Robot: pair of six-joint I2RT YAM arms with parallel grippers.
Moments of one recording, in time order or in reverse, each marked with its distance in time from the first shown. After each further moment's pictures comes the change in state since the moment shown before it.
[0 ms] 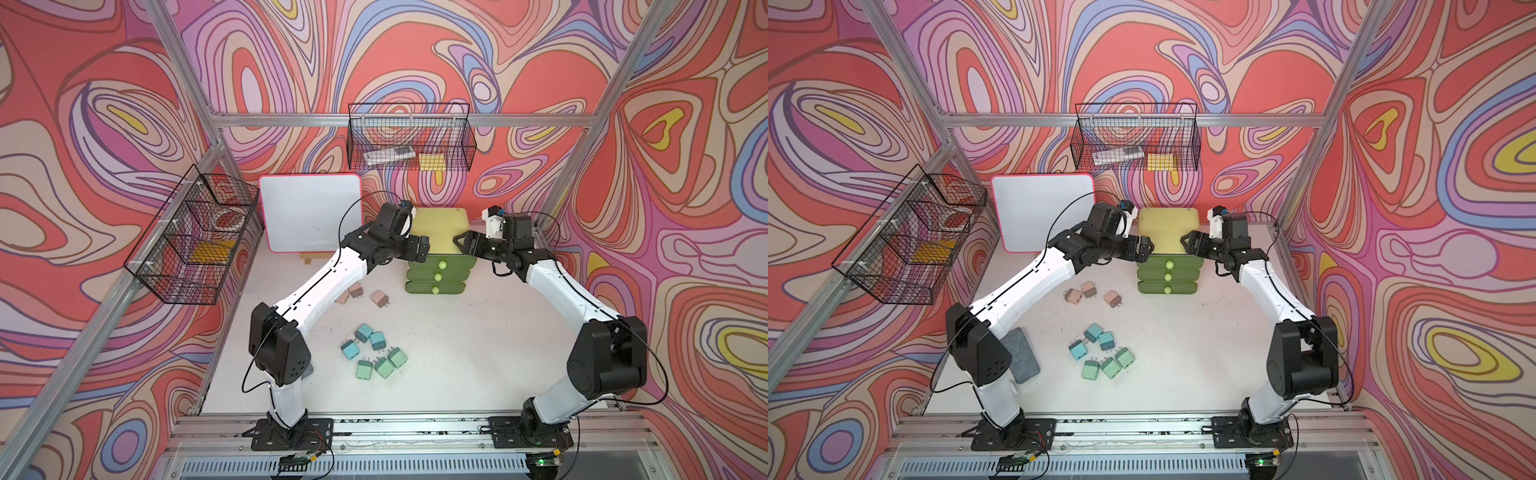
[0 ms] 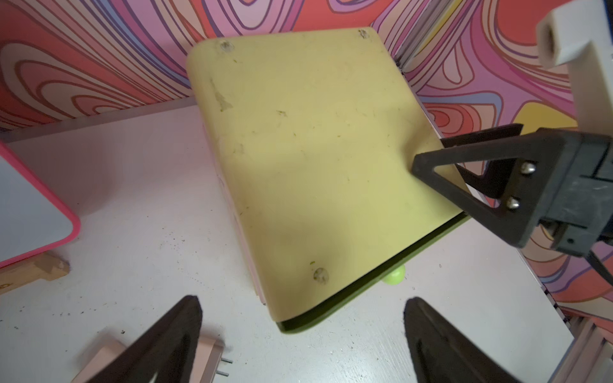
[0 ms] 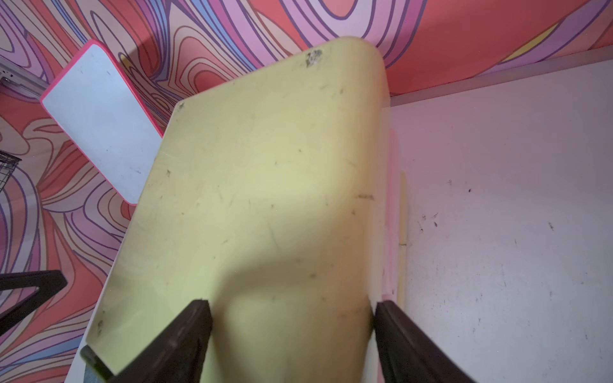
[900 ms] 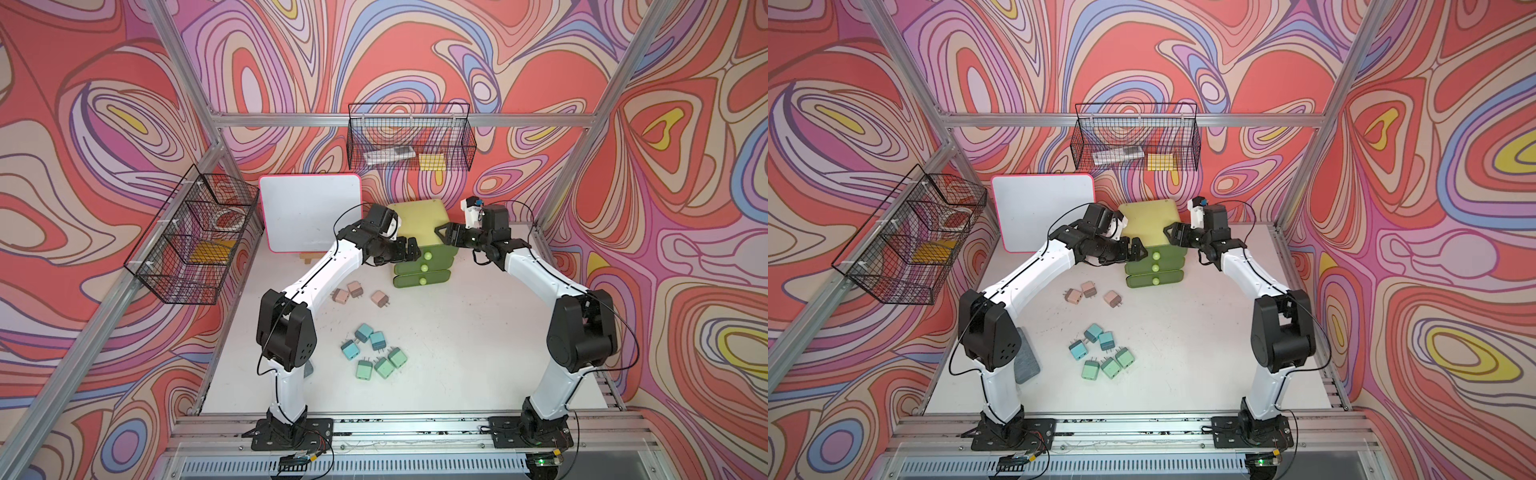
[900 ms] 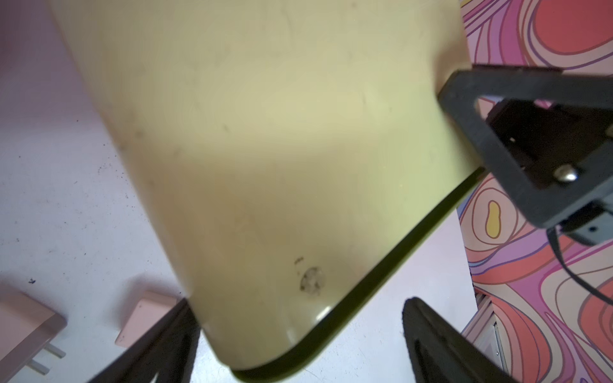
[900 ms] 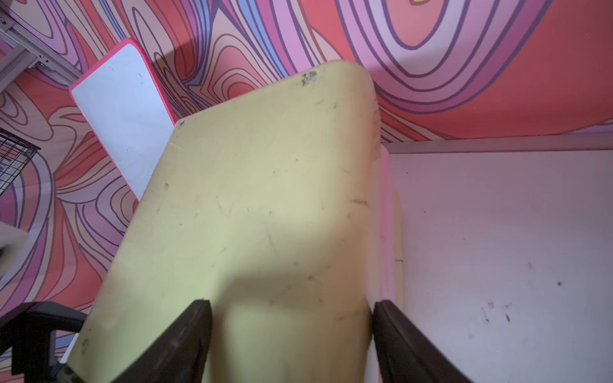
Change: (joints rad) left arm 0.116 0.073 -0.038 -0.065 0.242 -0.179; right arm 0.082 0.238 0.190 0.140 -0.029 -0.032
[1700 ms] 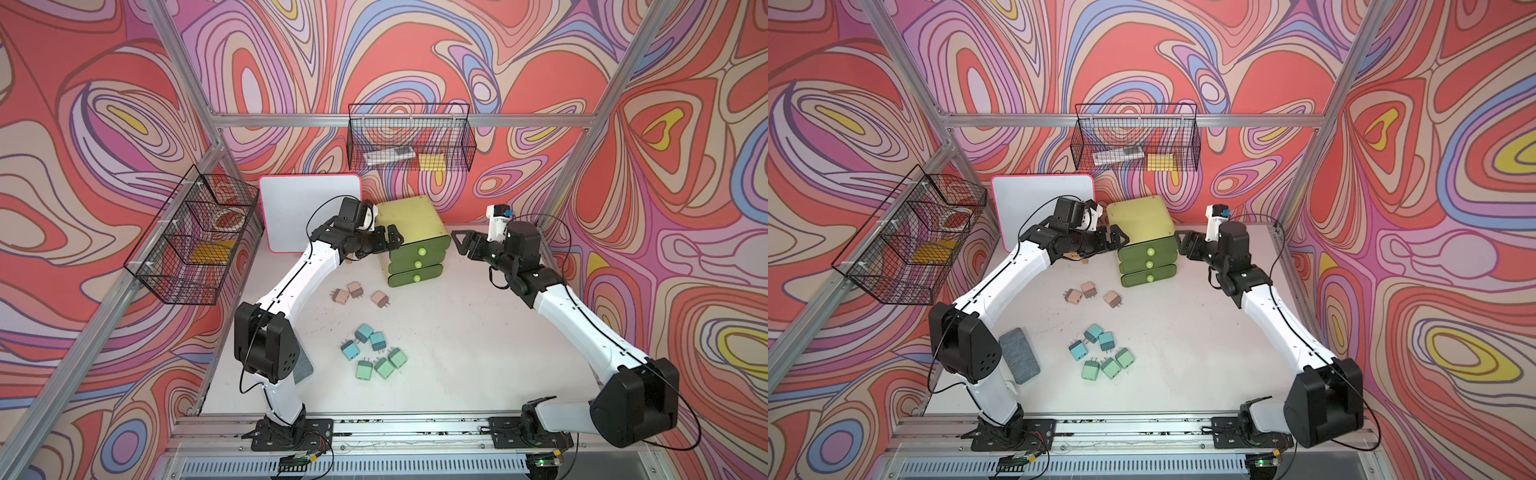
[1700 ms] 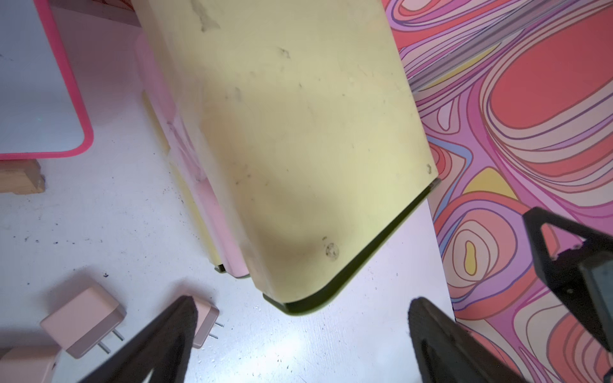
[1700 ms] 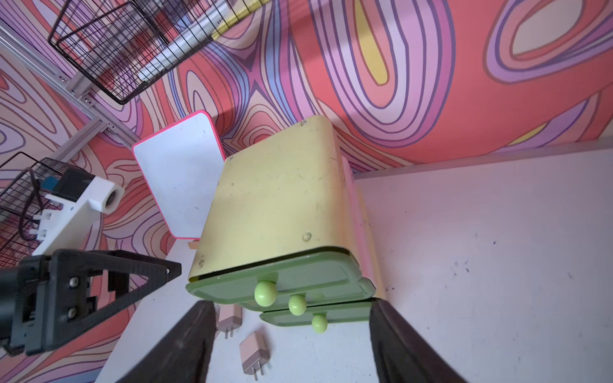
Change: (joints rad) left arm 0.116 -0.129 -0.079 0.088 0.012 -0.042; right arm 0.039 -0.499 -0.420 0.122 0.167 0.166
